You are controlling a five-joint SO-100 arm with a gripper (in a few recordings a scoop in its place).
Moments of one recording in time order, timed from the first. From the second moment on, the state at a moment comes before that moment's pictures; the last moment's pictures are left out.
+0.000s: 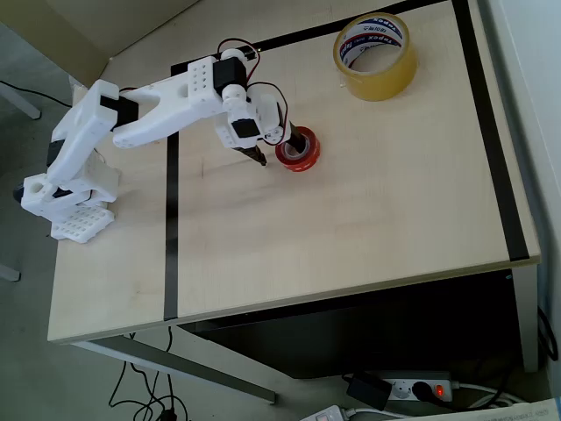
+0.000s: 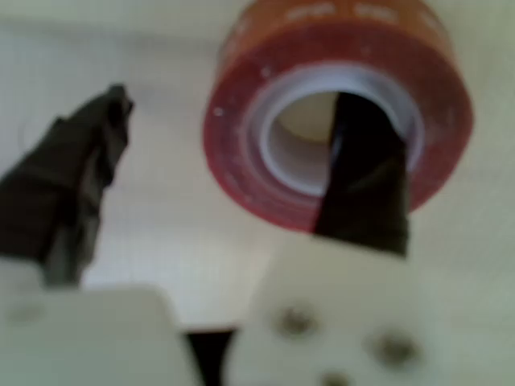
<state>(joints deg) -1.3 31.5 26.2 102.7 -4.4</state>
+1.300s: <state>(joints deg) -8.7 26.3 -8.0 76.0 -3.7</state>
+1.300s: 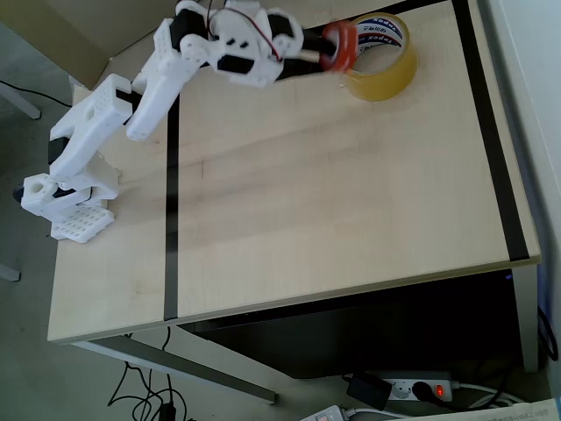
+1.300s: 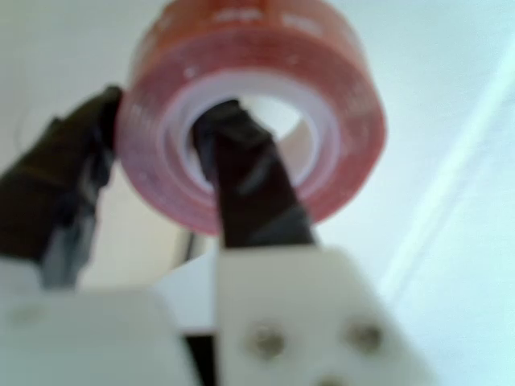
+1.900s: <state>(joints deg) -14.9 22.6 -0.2 52.2 -3.6</state>
